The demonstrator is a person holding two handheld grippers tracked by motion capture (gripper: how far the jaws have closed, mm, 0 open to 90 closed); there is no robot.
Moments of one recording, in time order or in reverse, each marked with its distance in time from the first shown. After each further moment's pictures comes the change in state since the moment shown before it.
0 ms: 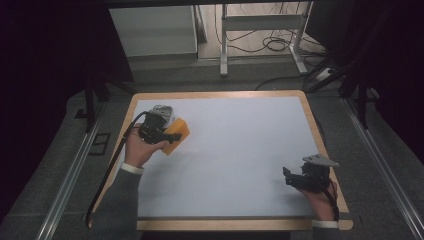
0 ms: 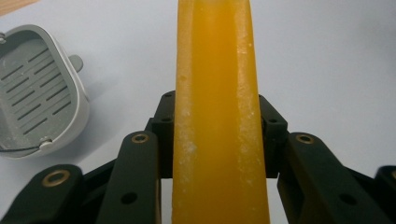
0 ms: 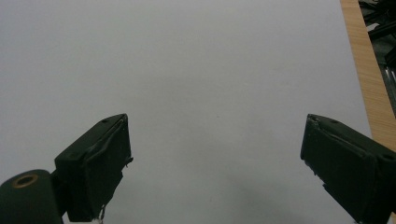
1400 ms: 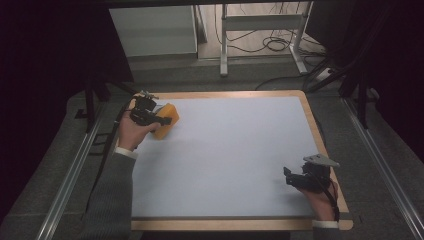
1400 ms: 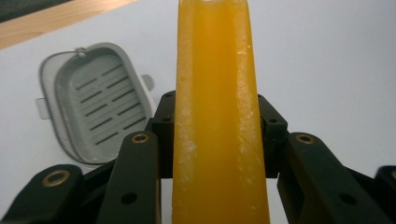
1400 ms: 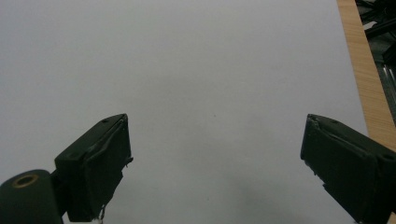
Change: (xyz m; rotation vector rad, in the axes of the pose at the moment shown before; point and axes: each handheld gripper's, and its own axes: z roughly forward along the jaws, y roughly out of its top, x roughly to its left) left arm 0.054 0.025 -0.004 -0.007 0.063 -0.114; right arm -0.001 0.000 0.000 0.003 -0.007 0.006
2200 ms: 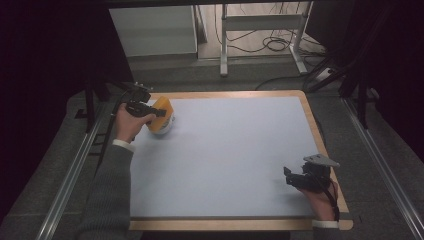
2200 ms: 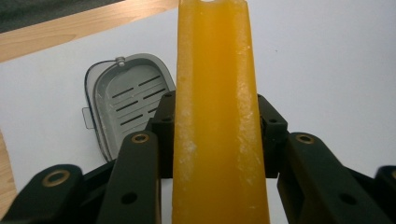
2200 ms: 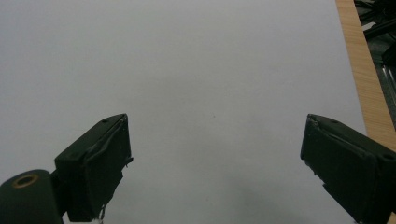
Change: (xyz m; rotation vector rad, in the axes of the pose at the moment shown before) left arm 0.026 0.013 0.004 0.002 0.039 -0.056; right arm 0.000 0.000 0.000 -0.002 -0.003 -0.001
